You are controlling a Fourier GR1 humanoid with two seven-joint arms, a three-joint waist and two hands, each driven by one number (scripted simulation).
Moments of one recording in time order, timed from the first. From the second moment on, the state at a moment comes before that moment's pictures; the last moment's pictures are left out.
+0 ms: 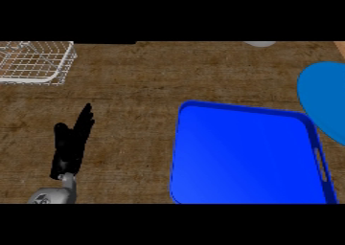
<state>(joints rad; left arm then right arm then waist) -0.06 0.12 -0.04 -1.46 -0.07 0.16 0.23 -0.69 -0.62 -0.44 -0.71 0.90 -0.16 0.01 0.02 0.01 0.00</state>
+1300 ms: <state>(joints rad) -0.04 0.11 -0.03 -1.46 -0.07 0.15 0.22 -0.76 -0.78 -0.73 -0.25 0.56 0.19 -0.50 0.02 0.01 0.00</state>
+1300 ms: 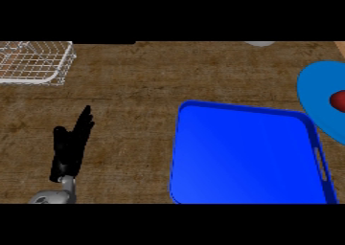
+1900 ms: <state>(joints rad) -0.05 0.12 -0.03 -1.48 -0.07 0.13 0.23 -0.66 -0.83 -0.81 -0.20 0.43 0.37 -0.65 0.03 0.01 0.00</state>
